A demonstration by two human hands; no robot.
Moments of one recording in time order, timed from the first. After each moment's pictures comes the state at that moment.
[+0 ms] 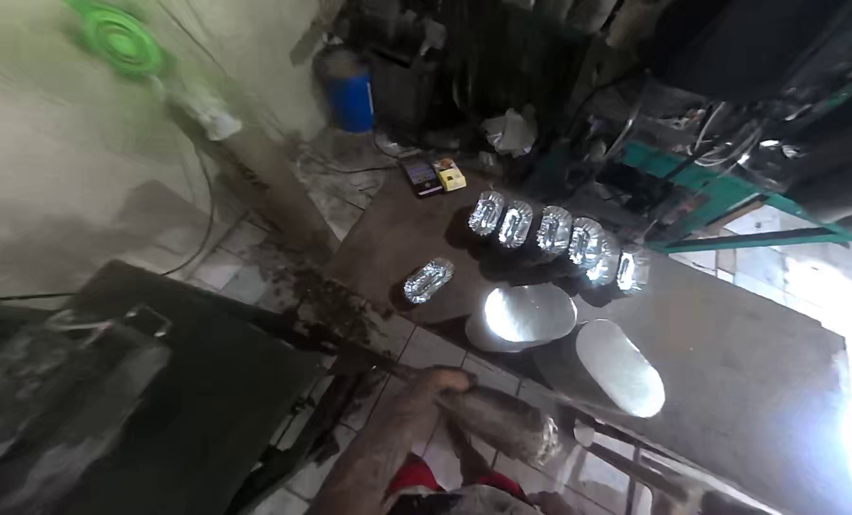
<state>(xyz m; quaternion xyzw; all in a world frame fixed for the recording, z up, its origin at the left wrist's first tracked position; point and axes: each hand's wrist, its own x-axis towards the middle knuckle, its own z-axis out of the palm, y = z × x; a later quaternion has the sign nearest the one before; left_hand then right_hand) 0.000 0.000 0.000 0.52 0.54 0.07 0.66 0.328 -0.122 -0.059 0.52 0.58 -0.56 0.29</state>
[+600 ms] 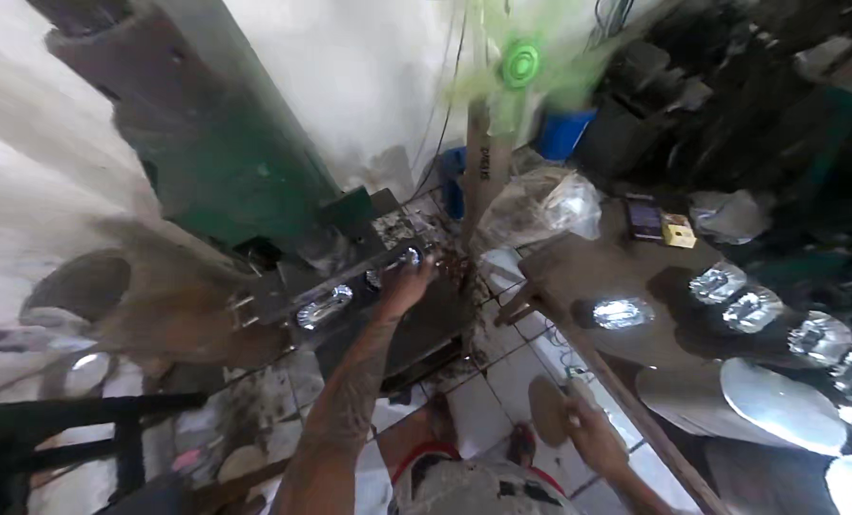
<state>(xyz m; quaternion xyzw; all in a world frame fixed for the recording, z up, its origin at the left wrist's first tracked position) -0.329 -0.146 0.044 0.33 0.90 0.21 0.19 0.096 -0.052 -0.016 0.41 0.76 -0.51 -0.01</state>
